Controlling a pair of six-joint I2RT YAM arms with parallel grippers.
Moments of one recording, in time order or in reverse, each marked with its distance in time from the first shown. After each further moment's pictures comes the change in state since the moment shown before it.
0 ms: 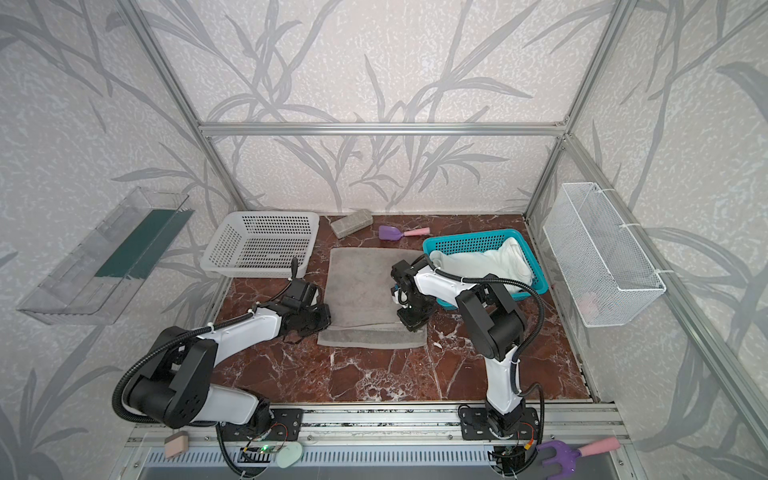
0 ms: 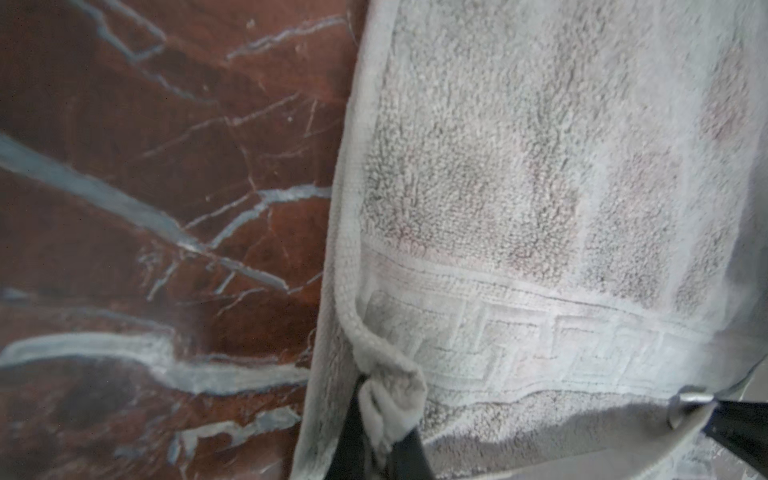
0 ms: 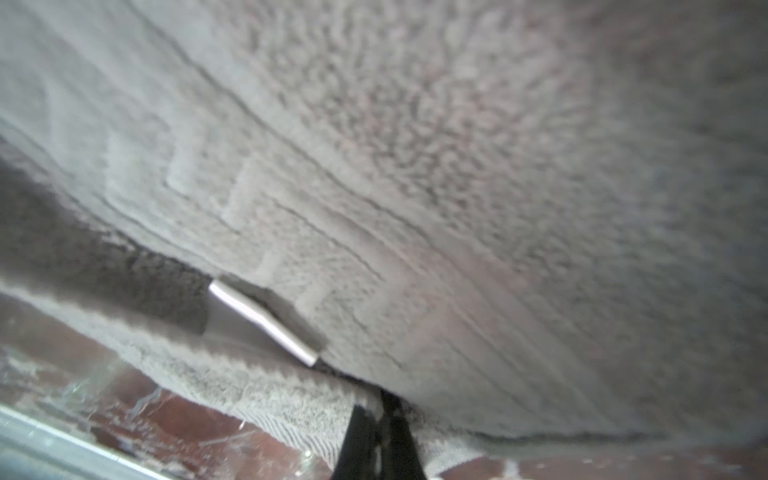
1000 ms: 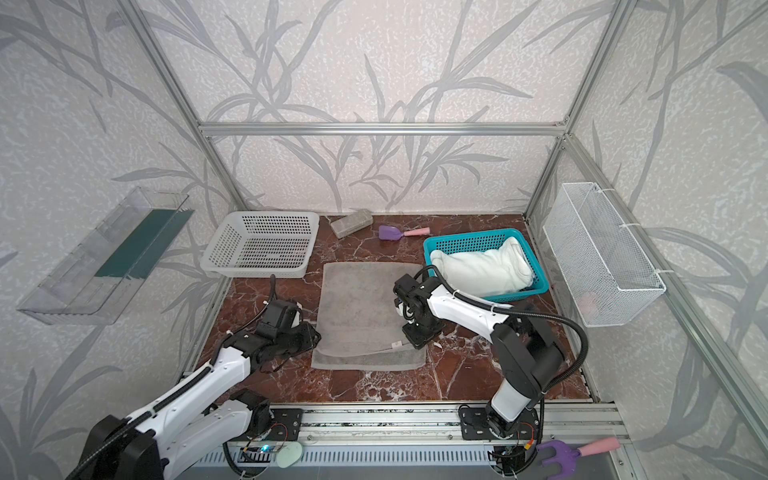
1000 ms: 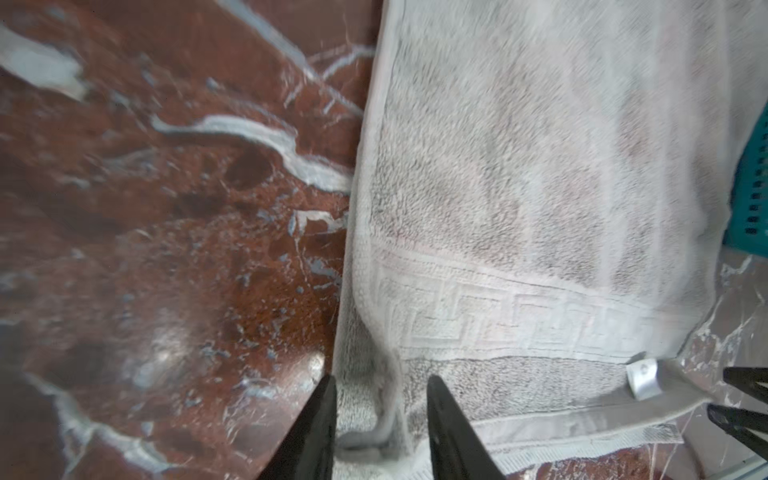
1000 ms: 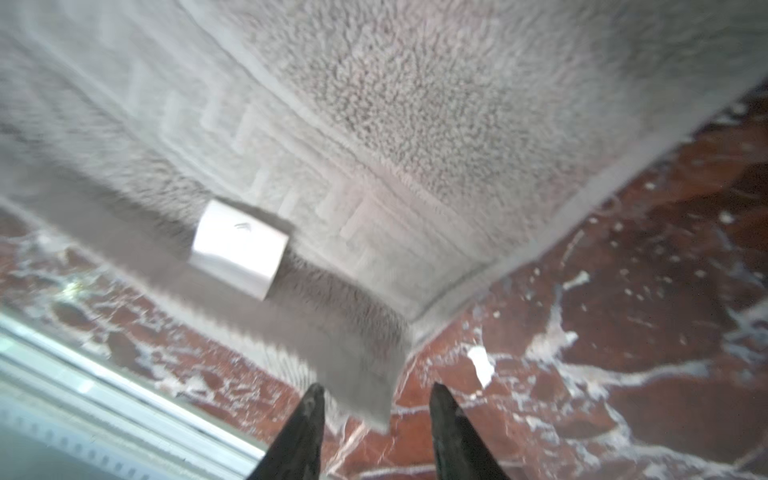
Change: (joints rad) left arm -0.017 -0.549 -0.198 -0.218 -0.035 -0.023; right arm 0.123 -0.384 -0.270 -0.005 -0.004 0.115
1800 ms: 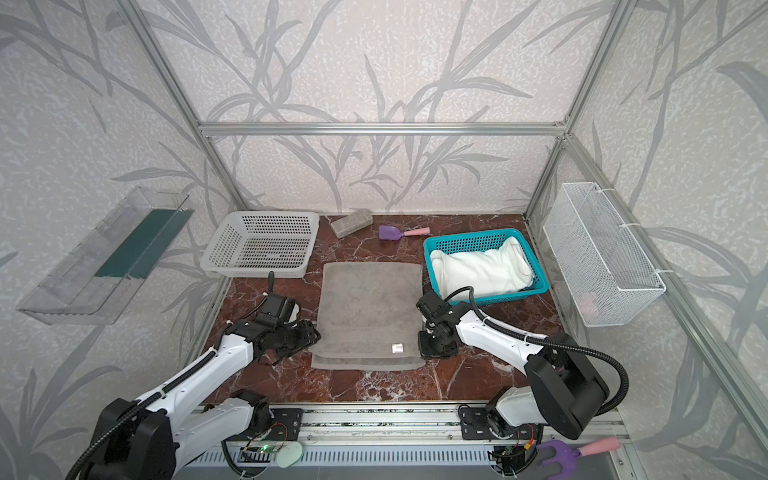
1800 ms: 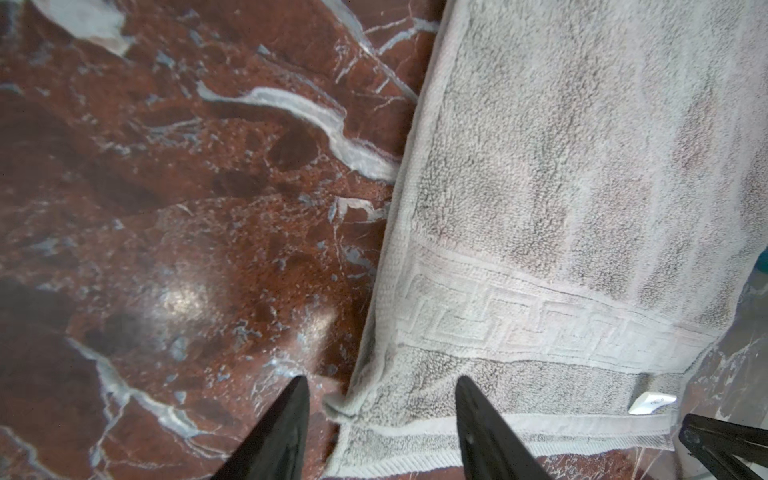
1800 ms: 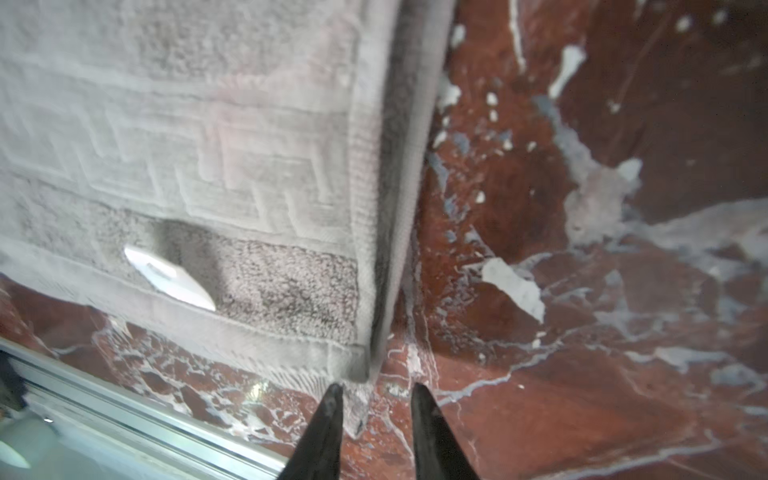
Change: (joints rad) left arm 0.073 0.164 0.053 -0.061 0.097 -0.003; right arm -0.066 -0.196 -0.370 0.297 -0.124 0.515
